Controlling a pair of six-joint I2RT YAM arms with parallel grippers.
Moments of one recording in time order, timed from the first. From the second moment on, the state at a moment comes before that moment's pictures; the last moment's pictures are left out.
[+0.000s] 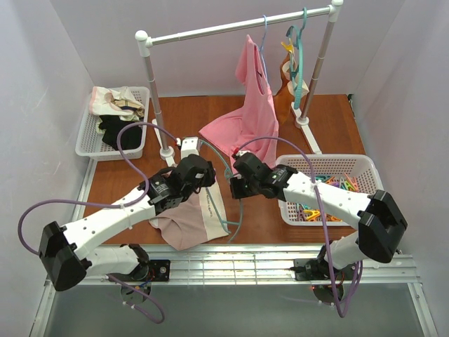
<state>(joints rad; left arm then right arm) -0.89 1.15 0.97 -0.50 -0.46 -0.71 0.93 1.44 1.08 -0.59 0.01 0.60</state>
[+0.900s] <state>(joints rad) -0.76 1.32 0.79 -0.26 -0.16 -0.46 1.02 1.66 1.04 -0.56 0.11 0.89</state>
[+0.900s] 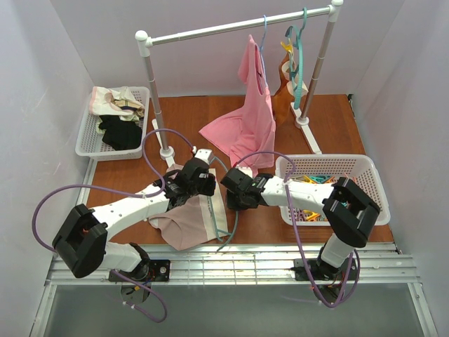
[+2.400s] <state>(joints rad) -0.76 1.35 0.75 -0.21 -0.14 -0.43 1.01 1.72 1.03 -0.59 0.14 0.90</state>
